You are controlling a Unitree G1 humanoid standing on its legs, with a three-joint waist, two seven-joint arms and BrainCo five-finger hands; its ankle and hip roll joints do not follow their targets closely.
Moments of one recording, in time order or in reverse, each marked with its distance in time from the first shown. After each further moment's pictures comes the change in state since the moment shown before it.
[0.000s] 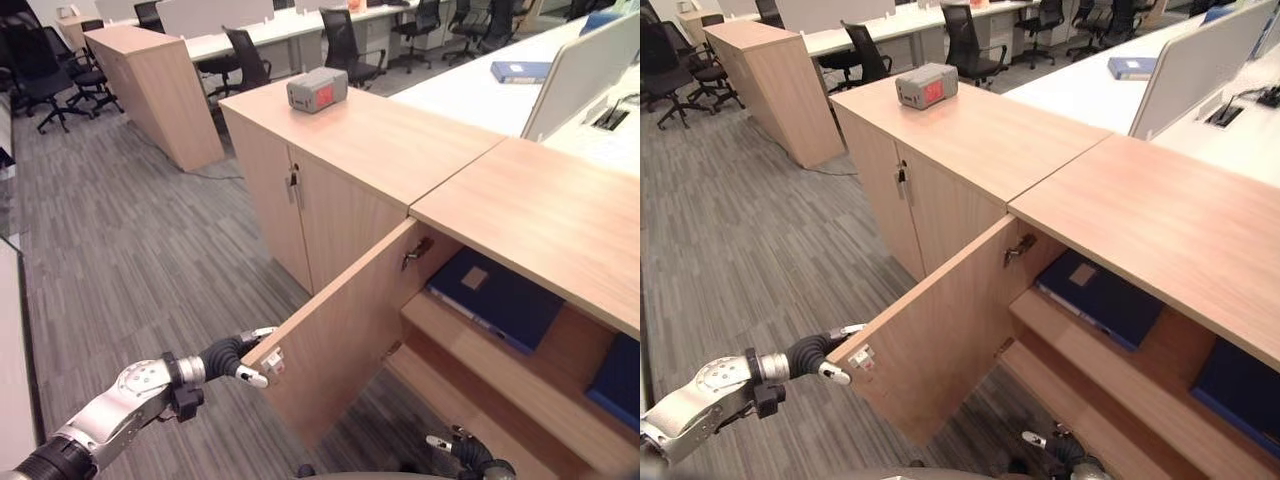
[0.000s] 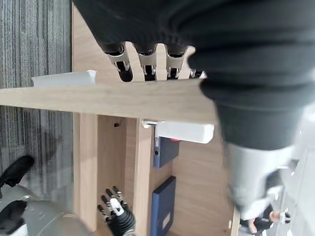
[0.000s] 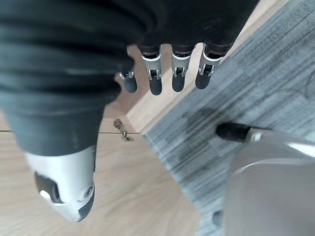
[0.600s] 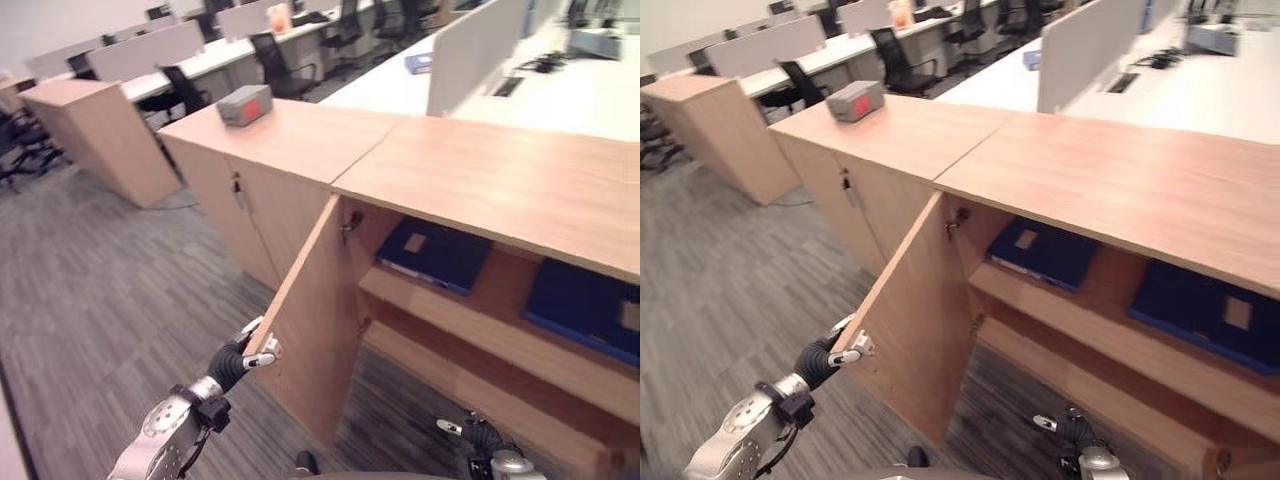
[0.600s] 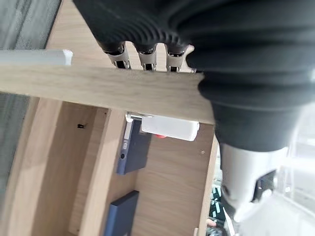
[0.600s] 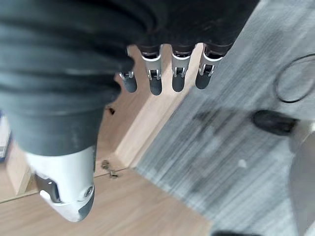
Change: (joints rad) left arm 0.227 -0.323 0.235 0.073 -0.003 -0.038 0.195; right arm 0.010 -0.057 0.049 0.012 -0.012 0.010 -0.030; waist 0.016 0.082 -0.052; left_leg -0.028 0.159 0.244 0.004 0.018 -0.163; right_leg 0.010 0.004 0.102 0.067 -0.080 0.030
